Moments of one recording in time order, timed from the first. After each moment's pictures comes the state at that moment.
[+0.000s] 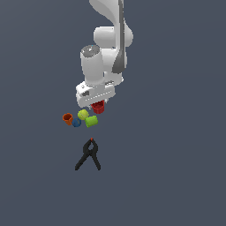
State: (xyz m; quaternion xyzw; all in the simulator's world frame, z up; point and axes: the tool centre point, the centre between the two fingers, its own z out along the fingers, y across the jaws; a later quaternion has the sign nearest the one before) arm -0.128 -0.083 0.137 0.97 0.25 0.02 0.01
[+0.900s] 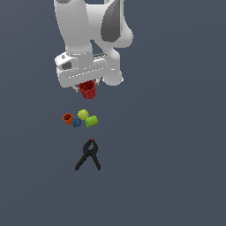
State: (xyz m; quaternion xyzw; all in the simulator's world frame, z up) arm -0.105 -0.115 0.279 0.97 0.25 0.01 0.00
